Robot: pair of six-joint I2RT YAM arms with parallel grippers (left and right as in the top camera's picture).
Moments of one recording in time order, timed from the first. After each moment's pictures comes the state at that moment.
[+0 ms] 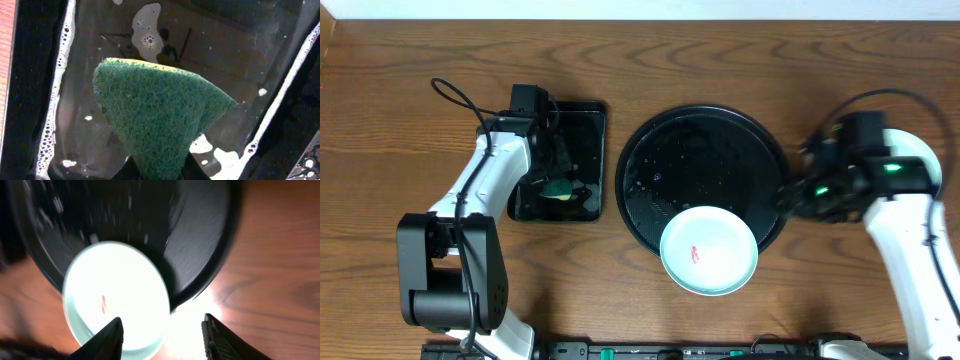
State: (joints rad) left arm -0.06 1.78 1.18 -0.77 0.04 -0.38; right arm 0.08 1.35 1.09 -1.13 -0.28 0.17
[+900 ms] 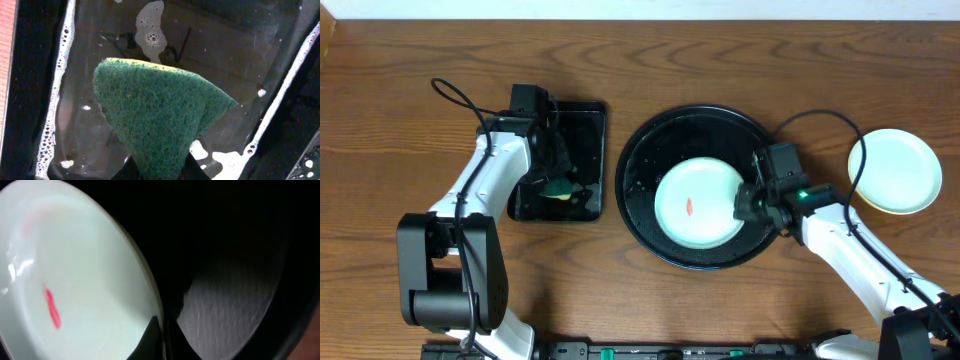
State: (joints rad) left arm -0.06 1.77 1.18 -0.77 0.04 -0.38; right arm 0.32 1.45 0.79 -0.50 -0.04 0.48
